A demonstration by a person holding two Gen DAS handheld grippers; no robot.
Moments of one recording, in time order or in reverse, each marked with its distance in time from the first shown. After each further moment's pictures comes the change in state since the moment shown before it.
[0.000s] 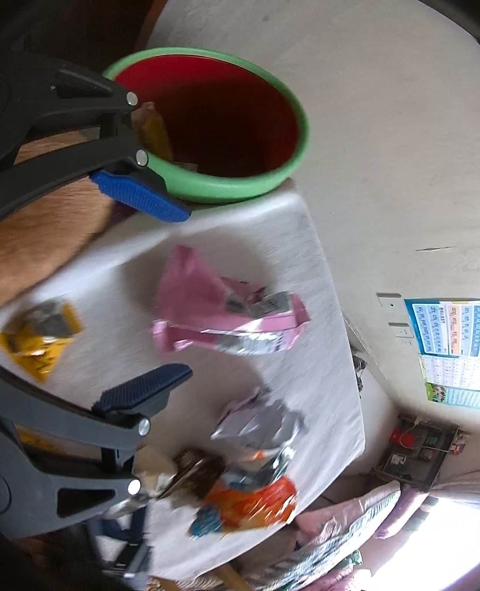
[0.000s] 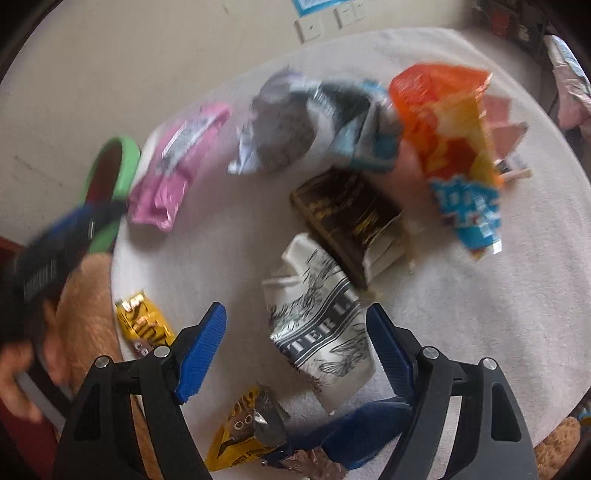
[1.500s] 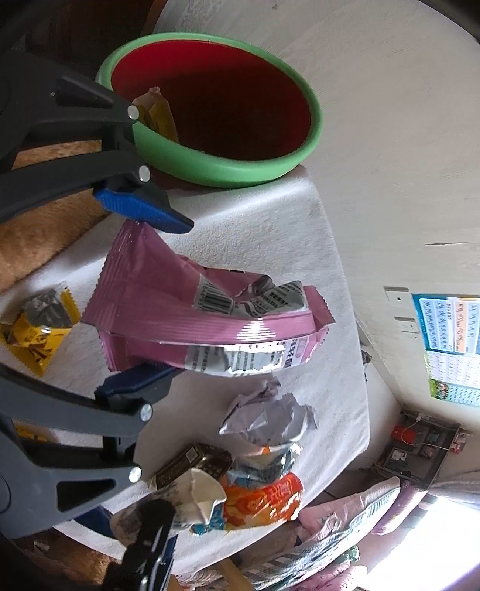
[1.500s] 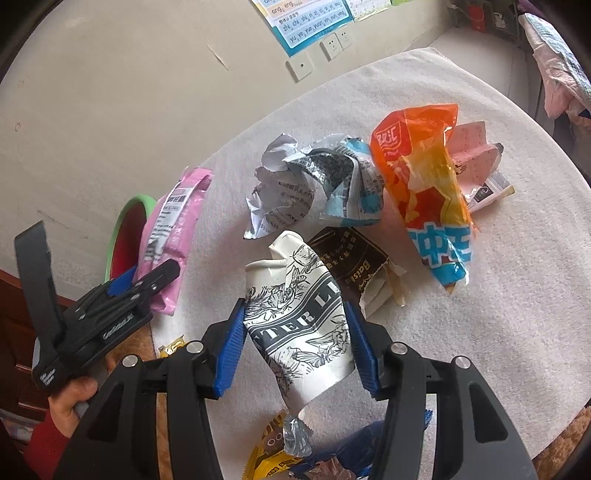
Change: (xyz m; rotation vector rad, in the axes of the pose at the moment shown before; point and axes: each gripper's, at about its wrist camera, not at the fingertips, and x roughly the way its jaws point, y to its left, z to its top) left arm 0.003 -0.003 -0.008 -0.014 0.007 -0.048; right arm -0.048 -0.016 0.006 0.122 -0.170 0.111
